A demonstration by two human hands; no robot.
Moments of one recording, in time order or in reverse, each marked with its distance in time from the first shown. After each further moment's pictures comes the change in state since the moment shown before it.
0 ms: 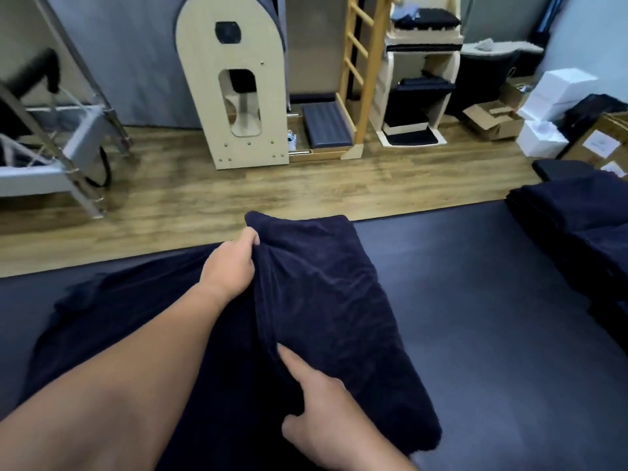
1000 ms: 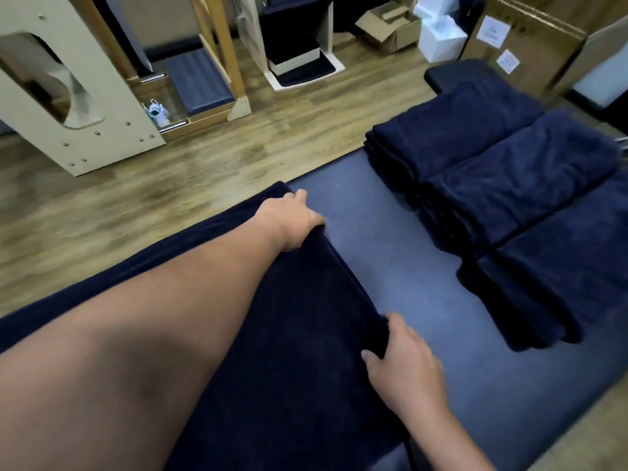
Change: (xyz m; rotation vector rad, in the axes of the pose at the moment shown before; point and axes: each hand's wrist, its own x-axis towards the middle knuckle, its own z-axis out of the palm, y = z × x) left_hand 0.157 0.433 0.206 0.782 -0.571 0.671; right_hand -0.017 0.304 -0.271 -0.164 0.678 0.540
